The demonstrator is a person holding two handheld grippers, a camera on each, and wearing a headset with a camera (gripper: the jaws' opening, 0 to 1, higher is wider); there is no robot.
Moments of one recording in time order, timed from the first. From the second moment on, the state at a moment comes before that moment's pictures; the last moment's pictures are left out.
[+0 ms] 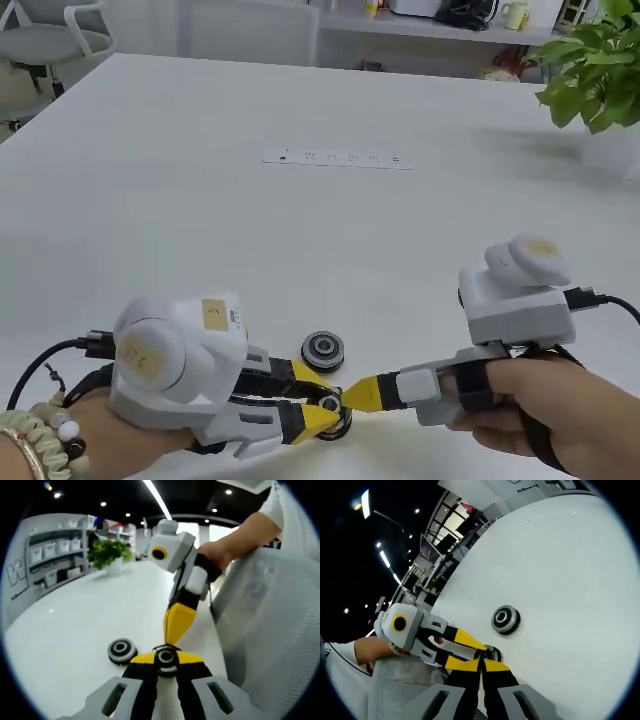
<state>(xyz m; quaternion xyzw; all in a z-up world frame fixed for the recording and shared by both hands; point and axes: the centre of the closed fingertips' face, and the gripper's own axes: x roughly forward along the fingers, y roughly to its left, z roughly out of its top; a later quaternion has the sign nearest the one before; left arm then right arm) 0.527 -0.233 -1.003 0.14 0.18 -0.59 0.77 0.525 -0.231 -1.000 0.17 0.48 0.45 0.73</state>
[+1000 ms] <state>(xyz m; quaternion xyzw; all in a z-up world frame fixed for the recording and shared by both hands) 0.527 -0.234 -1.002 0.15 0.22 -0.58 0.77 0.526 -0.236 -1.008 0.16 0.50 0.43 0.74</state>
